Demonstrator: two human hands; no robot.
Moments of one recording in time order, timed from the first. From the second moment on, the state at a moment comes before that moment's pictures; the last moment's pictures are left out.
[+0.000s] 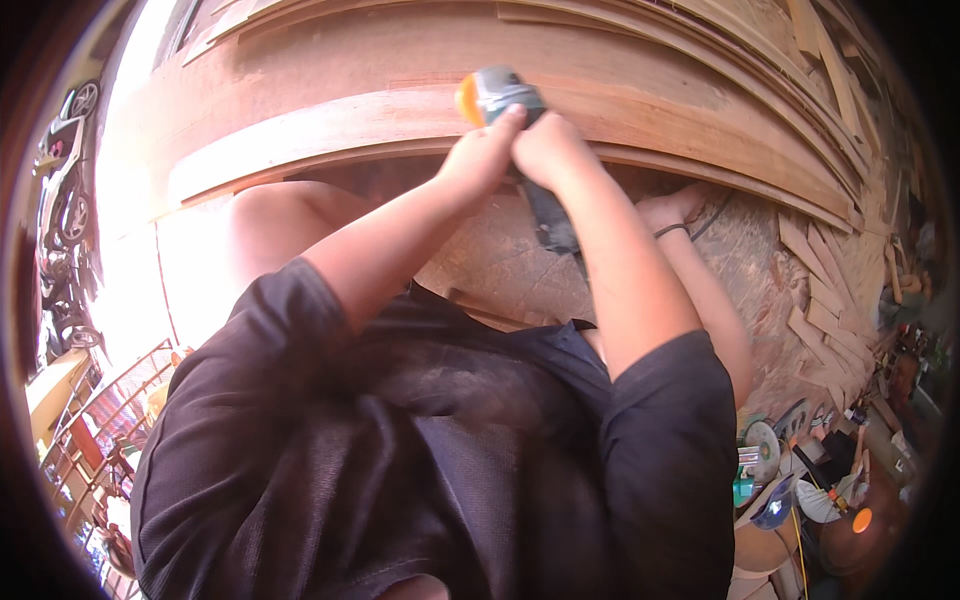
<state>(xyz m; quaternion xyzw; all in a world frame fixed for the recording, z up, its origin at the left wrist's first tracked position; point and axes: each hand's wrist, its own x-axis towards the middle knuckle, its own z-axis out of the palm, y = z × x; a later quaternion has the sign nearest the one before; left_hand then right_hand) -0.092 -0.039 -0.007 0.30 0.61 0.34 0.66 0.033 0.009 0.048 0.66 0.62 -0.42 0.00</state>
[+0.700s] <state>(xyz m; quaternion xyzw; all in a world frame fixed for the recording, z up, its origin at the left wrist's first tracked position) -0.169 -0.075 0.023 0.03 0.66 0.42 0.63 -0.058 -0.003 0.074 0.59 0.67 -0.45 0.07</state>
